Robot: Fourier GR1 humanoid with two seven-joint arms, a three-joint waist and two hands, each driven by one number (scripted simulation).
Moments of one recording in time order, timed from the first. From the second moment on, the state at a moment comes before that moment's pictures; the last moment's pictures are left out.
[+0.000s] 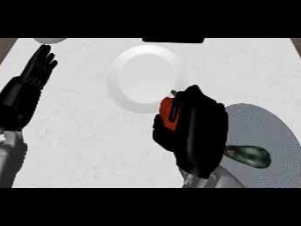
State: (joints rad) left arm -0.29 0.37 0.00 -1.59 0.14 0.00 0.10; right arm -0.50 -0.01 0.60 -1.79 1.34 -0.02 1.18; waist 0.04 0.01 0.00
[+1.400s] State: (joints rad) left arm -0.38 0.31 -0.04 -1.55 0.11 -0.01 0.10; right arm -1.06 0.00 0.24 -0.64 0.84 -0.57 0.96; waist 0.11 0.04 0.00
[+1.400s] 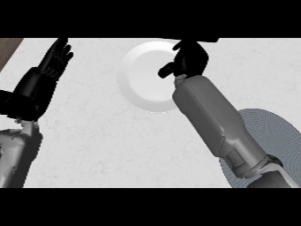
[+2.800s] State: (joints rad) left arm -0.30 0.34 0.04 -1.58 0.10 -0.02 0.11; right arm -0.87 -0.01 0.24 -0.84 0.41 -1.14 0.50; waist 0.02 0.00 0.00
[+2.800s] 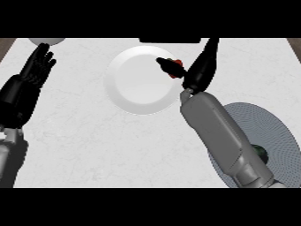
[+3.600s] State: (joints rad) left arm -0.23 0.32 0.08 -1.63 0.08 -0.05 0.12; right arm -0.24 -0.13 0.36 -1.54 0.63 -1.02 0.60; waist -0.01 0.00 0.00
